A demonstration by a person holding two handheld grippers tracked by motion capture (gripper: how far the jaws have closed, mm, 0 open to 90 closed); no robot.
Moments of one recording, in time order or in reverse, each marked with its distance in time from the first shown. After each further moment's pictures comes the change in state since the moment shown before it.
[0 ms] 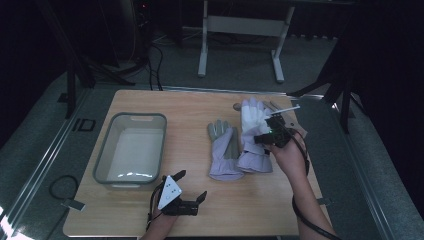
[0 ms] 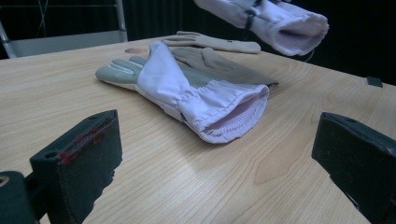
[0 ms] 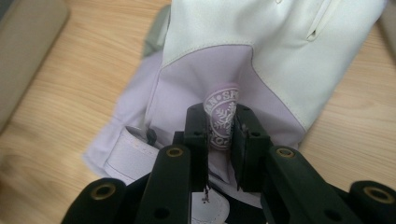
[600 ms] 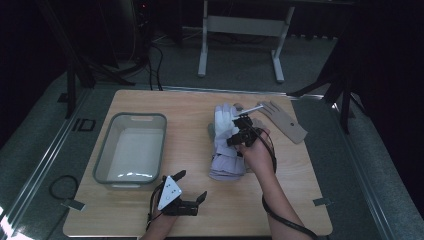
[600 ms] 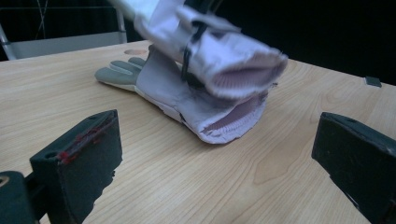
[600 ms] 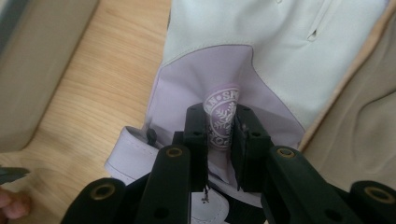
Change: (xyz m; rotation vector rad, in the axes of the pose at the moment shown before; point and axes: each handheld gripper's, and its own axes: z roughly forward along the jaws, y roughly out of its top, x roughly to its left) left arm -0.001 0.000 0.000 -0.007 -0.002 0.002; right arm 0.060 0.017 0.058 0.100 0.029 -0.012
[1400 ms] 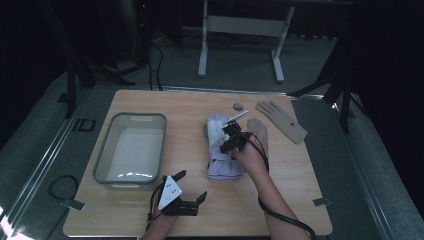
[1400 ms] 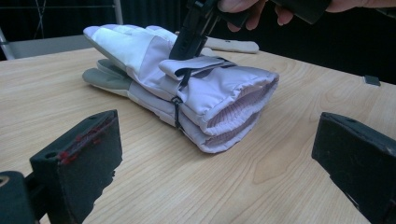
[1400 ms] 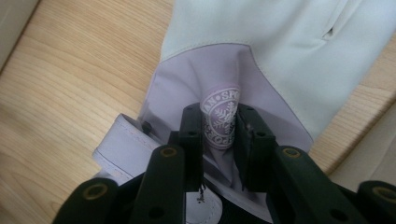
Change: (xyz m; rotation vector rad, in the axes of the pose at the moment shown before) left arm 0.000 0.000 0.000 0.006 -0.003 0.000; right arm 0.005 -0.001 0.045 0.110 -0.011 -0.118
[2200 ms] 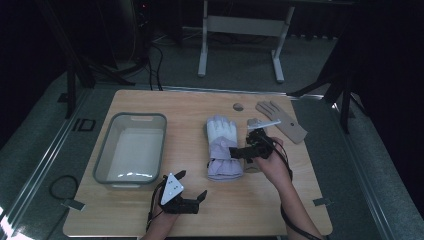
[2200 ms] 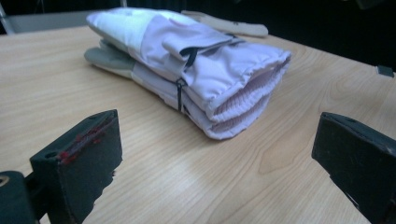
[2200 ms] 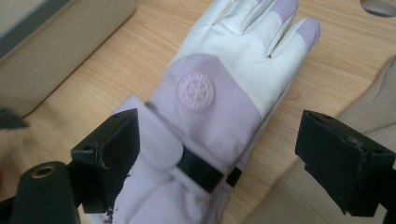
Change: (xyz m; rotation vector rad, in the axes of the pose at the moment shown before) left arm 0.002 0.002 0.004 0.077 0.024 -0.039; right arm -0.039 -0.060 -0.047 -0.373 0.119 -0.107
